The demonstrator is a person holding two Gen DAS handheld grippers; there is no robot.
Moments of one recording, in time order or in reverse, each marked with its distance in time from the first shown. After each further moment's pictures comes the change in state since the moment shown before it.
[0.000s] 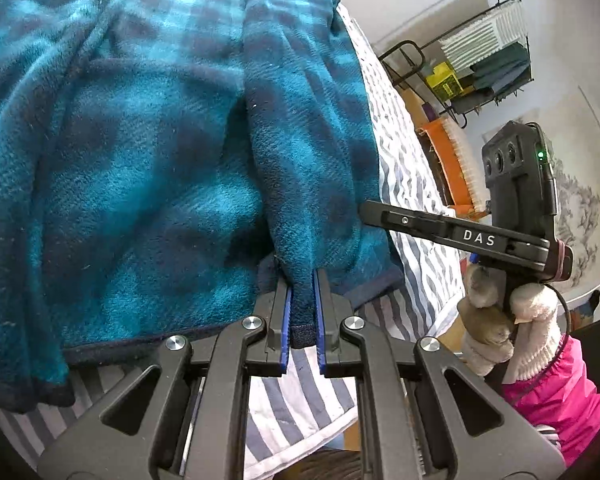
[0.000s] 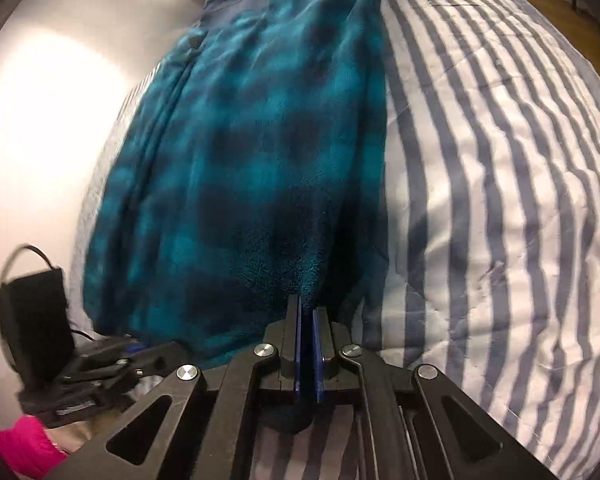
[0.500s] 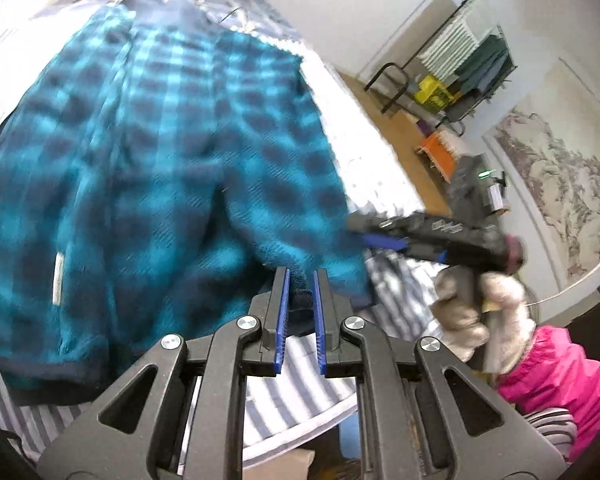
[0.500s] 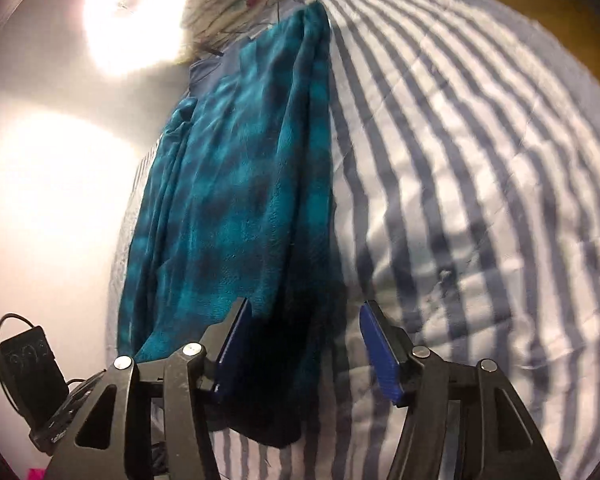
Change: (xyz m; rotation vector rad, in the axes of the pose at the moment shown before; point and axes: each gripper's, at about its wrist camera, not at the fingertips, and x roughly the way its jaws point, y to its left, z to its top) left arm -0.058 -0.048 -0.001 0.164 -0.171 0.067; right arm -0.021 -0.045 -0.001 0.195 -0.159 0.162
